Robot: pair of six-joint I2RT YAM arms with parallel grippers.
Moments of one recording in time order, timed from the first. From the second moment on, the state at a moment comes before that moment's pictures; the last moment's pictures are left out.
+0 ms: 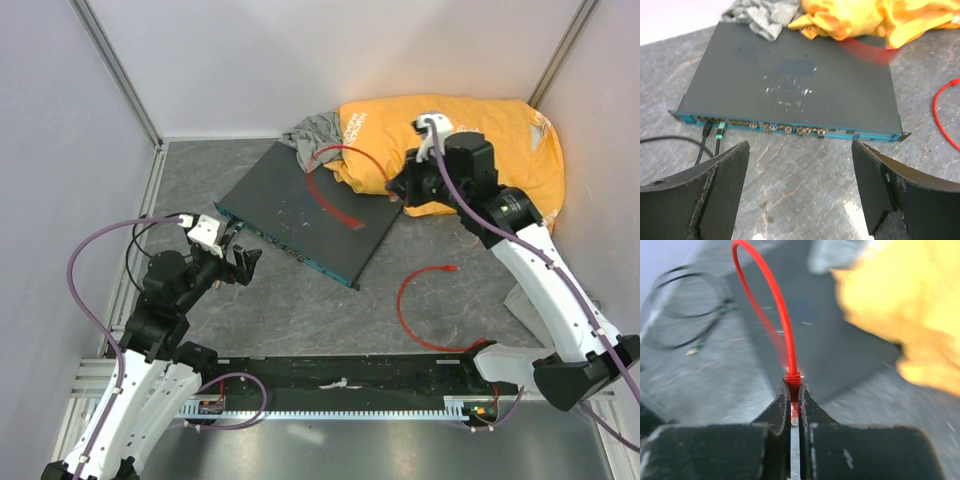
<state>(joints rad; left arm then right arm) -0.34 0.46 0.63 -0.33 0.15 -0.02 0.41 1.23 1.44 -0.67 -0.13 0.20</state>
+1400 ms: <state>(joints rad) -0.34 1.09 0.99 -0.46 0.78 0.45 0.72 1.58 1.20 -0.19 -0.73 -0.40</state>
